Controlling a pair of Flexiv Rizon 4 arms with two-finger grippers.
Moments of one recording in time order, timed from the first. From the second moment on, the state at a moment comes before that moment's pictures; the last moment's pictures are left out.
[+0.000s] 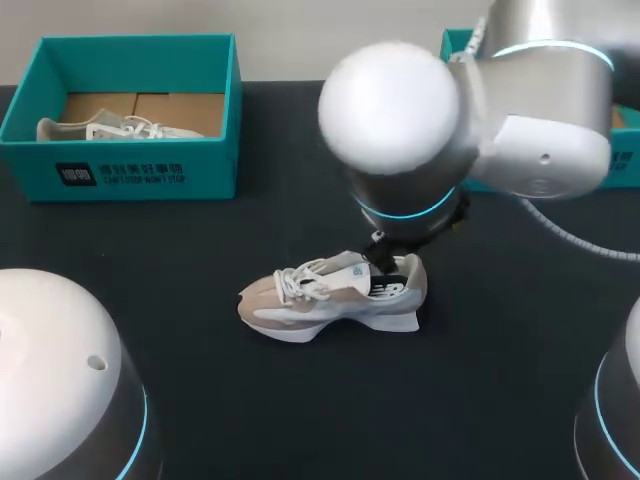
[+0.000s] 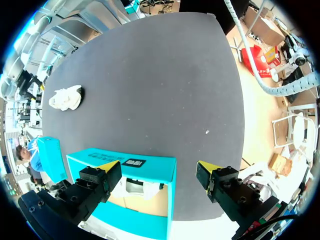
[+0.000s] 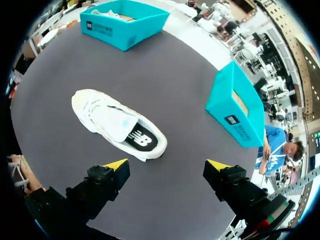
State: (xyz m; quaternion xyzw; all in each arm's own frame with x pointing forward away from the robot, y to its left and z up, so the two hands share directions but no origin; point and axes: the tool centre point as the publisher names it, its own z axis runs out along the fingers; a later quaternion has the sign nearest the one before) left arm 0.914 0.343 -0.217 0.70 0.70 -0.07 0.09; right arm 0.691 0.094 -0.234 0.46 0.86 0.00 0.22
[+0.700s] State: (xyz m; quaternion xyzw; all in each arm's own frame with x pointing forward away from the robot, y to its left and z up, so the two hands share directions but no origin) left arm 0.914 0.343 -0.217 0.70 0.70 -0.07 0.09; right arm 0.669 0.075 -0.211 0.16 0.98 0.02 0.11
